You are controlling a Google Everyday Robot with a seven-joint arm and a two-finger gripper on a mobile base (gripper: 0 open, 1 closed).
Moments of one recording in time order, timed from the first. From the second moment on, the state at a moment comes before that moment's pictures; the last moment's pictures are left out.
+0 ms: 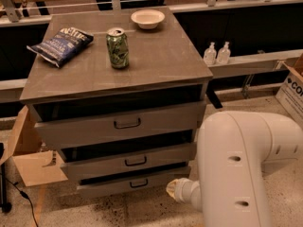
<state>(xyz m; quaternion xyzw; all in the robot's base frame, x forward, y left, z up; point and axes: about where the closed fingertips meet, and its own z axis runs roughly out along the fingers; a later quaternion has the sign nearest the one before) 0.520 -0.094 0.309 -0.56 0.76 0.05 0.32</state>
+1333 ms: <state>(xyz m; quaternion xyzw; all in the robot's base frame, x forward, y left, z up) 0.571 -0.058 0.257 -0.59 0.71 -0.04 0.39</state>
